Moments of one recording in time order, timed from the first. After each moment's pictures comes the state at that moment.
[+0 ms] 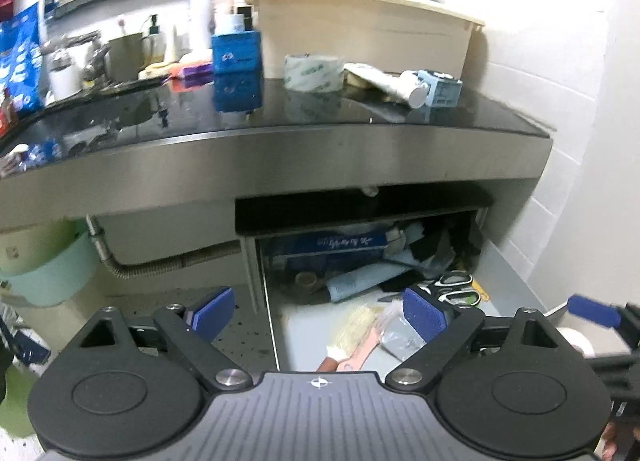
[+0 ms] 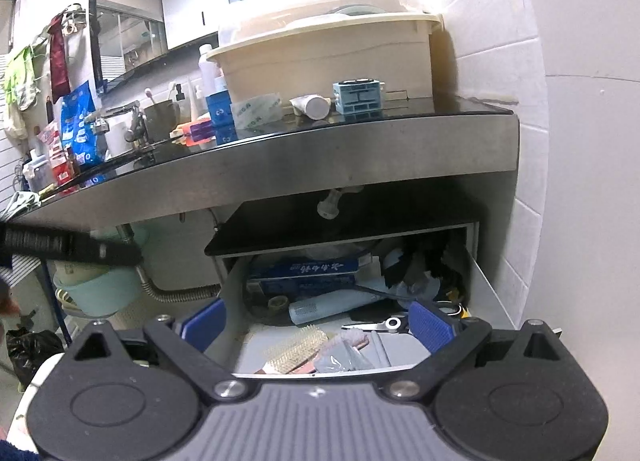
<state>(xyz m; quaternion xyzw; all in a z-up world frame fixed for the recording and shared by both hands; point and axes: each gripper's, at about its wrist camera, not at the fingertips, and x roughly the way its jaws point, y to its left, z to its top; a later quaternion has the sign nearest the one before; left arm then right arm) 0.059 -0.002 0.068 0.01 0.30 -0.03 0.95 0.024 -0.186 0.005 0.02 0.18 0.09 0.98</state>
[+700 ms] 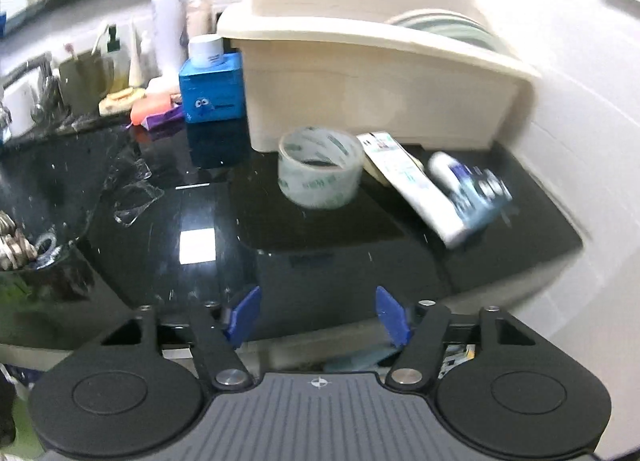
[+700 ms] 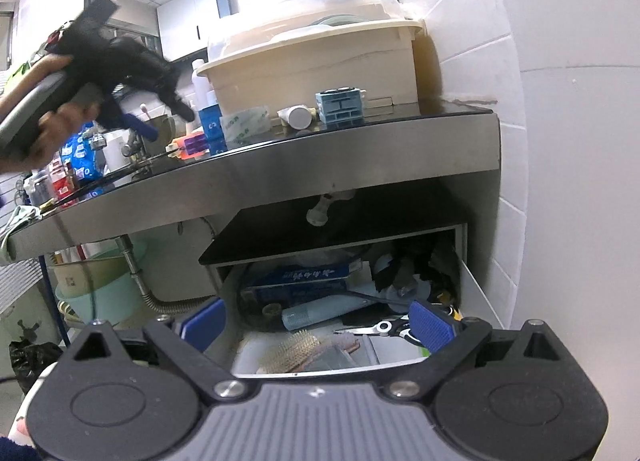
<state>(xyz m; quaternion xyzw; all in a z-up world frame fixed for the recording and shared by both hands) 0.245 0.011 0.176 -0.03 0.37 -0.03 0.93 0.013 -0.209 -0.001 0.04 0.16 0.08 0.98</state>
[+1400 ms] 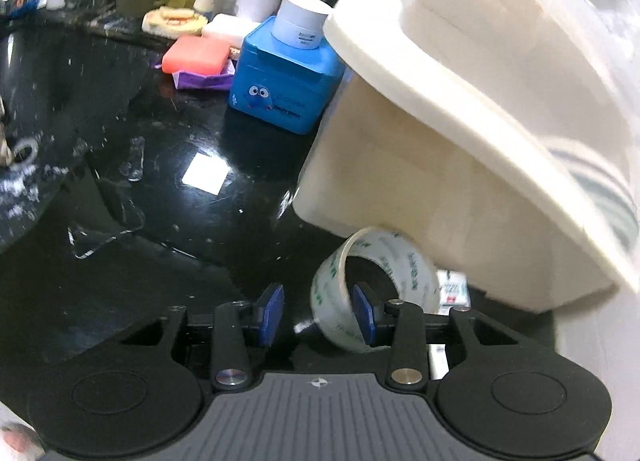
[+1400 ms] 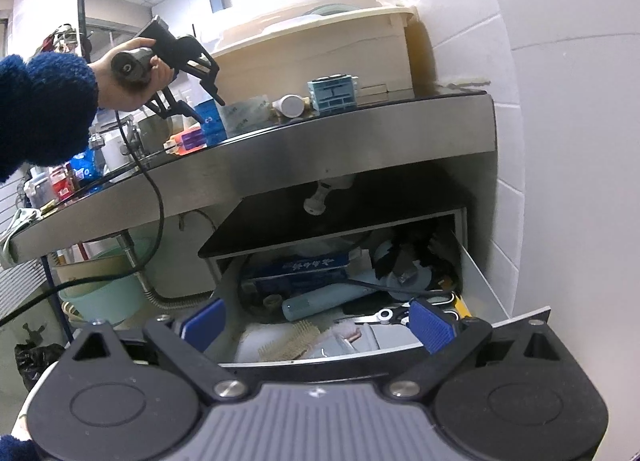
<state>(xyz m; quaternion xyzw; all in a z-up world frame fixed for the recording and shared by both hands) 0.379 0.061 0.180 -0.27 0.41 0.06 0.87 0.015 -0.218 -0.011 0.06 0.18 0.09 0.98</state>
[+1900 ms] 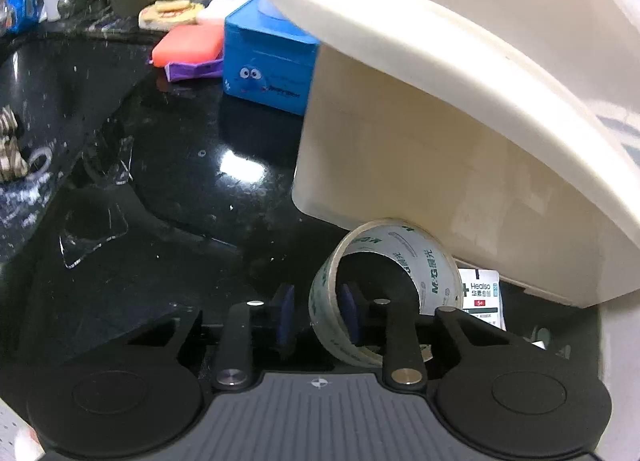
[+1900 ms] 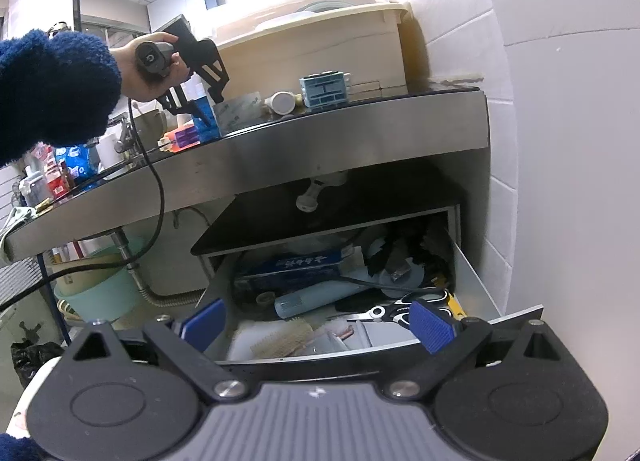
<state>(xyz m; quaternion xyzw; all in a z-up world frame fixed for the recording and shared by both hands) 0.413 0.022 0.170 -0.18 0.46 0.12 0.86 0.016 -0.222 -0.010 0.06 0.18 0.08 0.98</state>
